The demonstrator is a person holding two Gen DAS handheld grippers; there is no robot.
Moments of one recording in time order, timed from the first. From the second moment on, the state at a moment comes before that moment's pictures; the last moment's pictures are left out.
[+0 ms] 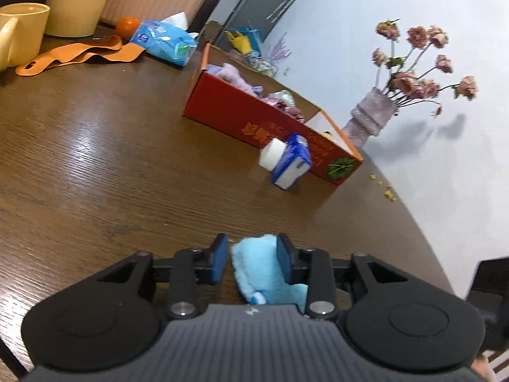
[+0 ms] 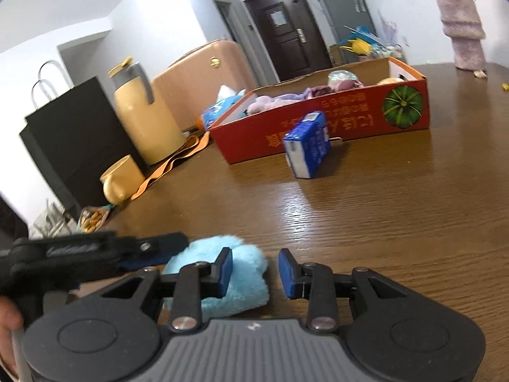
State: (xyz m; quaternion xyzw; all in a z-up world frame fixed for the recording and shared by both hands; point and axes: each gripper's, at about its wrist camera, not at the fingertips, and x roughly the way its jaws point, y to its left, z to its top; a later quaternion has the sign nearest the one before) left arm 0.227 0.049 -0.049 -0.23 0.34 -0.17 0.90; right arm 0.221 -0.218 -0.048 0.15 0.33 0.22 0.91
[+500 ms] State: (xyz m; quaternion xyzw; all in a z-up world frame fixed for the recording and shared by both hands) left arm 0.225 0.051 -0.066 -0.27 0.37 -0.21 0.86; right arm 0.230 -0.226 -0.063 0.24 0.36 0.27 0.86
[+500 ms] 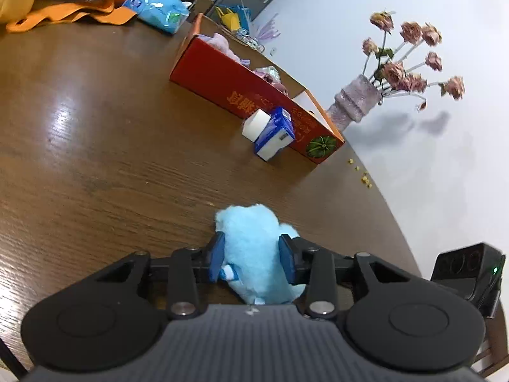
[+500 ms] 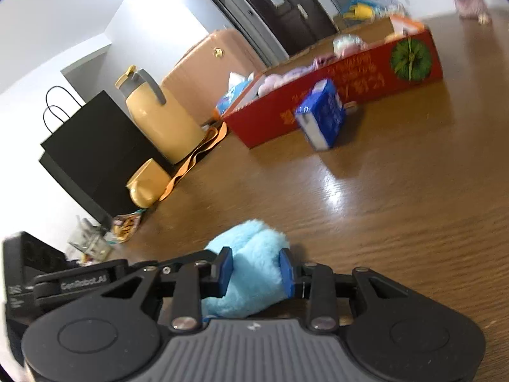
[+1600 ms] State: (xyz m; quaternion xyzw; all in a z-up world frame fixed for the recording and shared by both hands) left arm 0.494 -0.031 -0.032 -0.15 0.35 -0.20 0.90; right arm 0.505 -0.232 -0.018 0.09 0.36 0.16 0.91
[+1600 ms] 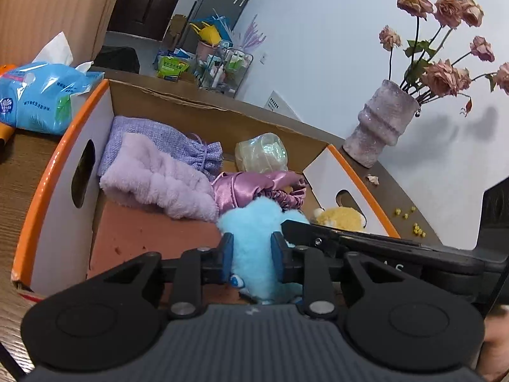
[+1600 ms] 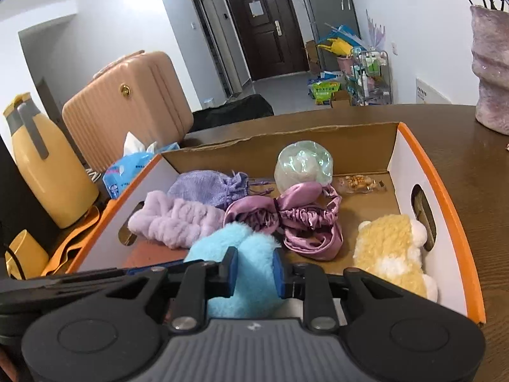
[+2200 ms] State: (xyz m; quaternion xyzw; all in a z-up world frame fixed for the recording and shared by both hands) left arm 0.392 0.023 0.074 -0.06 0.23 -0.12 0.96; right arm 0.434 -0.246 0.084 0.02 0.28 0.14 0.95
